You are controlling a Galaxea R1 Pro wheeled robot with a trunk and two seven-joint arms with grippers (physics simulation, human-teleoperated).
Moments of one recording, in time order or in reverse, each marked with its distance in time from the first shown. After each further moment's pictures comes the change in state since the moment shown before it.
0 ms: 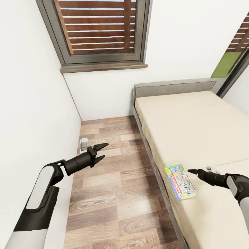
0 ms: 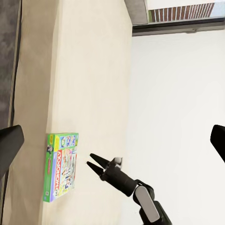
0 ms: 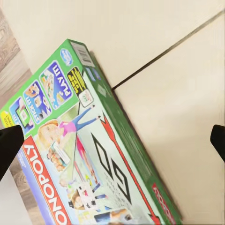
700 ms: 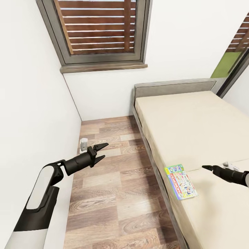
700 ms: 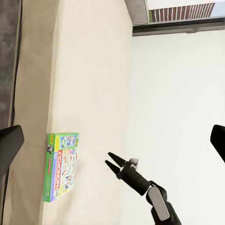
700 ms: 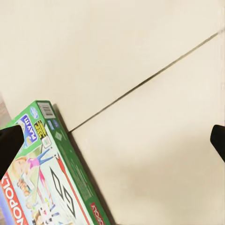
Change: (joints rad) left arm 0.000 0.000 0.000 0.000 -0.001 0.000 0.000; right arm 0.003 -0.101 -0.020 -0.063 -0.008 -0.008 0.006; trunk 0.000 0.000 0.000
